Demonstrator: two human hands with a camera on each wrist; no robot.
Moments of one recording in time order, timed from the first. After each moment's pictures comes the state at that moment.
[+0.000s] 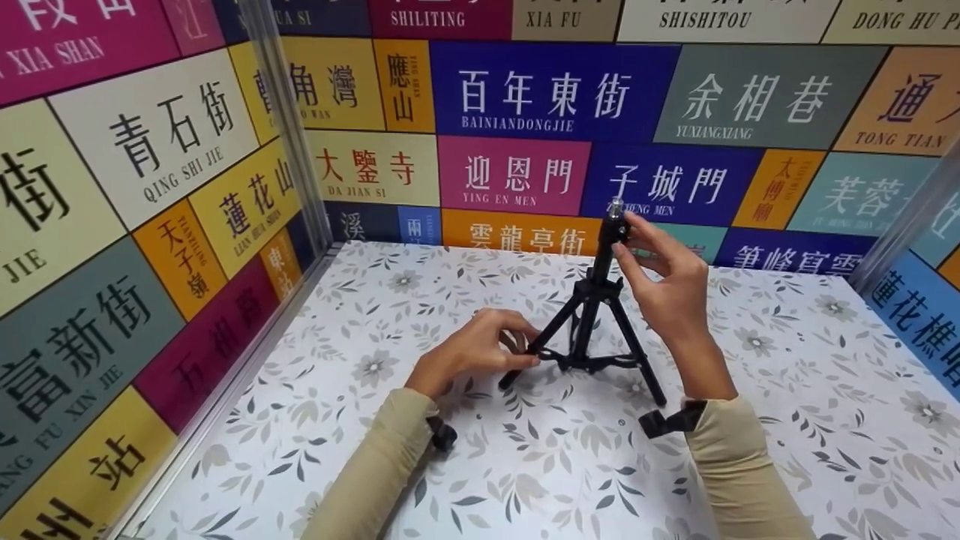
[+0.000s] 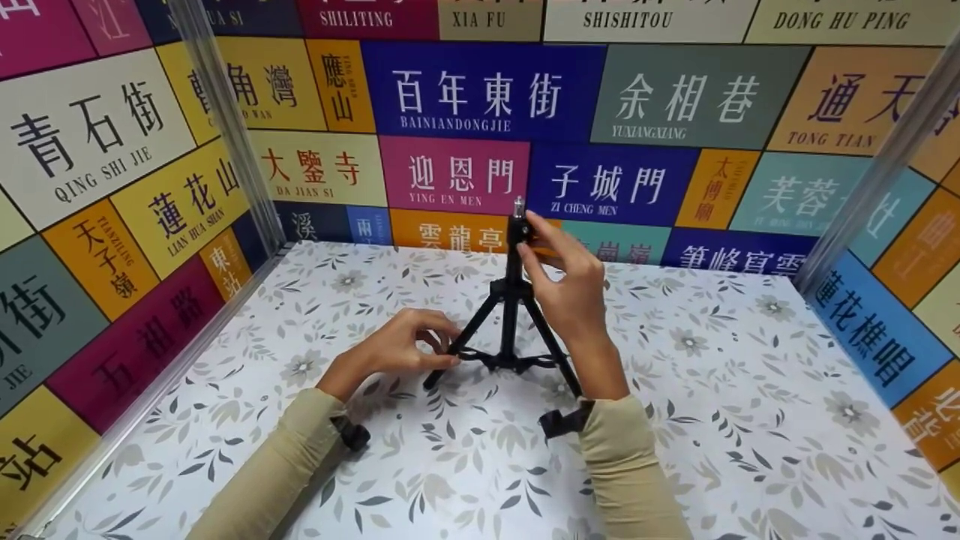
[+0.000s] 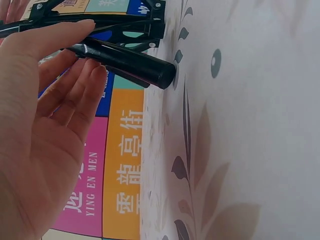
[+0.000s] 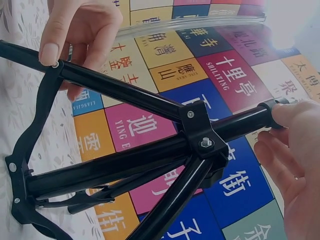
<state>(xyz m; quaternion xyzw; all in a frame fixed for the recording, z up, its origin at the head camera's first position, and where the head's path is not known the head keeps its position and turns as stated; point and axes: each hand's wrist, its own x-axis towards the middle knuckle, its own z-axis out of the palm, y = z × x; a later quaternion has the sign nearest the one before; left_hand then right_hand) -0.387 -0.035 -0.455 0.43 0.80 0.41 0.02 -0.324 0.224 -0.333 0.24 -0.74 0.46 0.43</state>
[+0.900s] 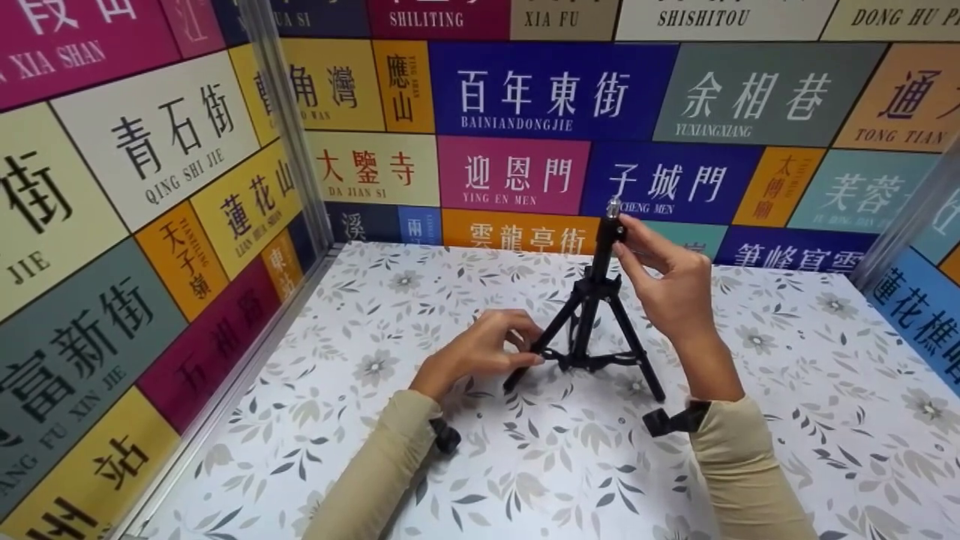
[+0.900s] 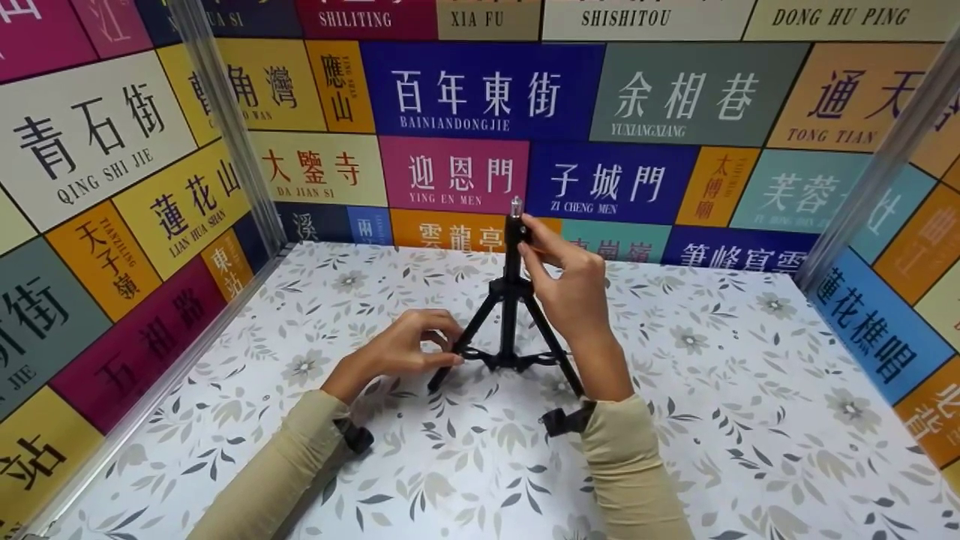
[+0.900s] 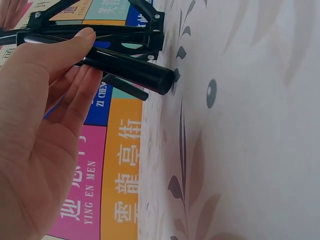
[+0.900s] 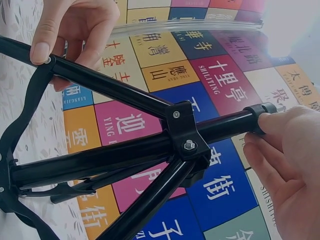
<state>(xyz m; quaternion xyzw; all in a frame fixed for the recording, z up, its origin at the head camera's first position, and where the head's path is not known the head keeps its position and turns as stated) -0.381 -0.028 -0.456 0.44 0.80 0.41 0.00 -0.314 0.224 -0.324 0.24 -0.76 0.45 0.41</state>
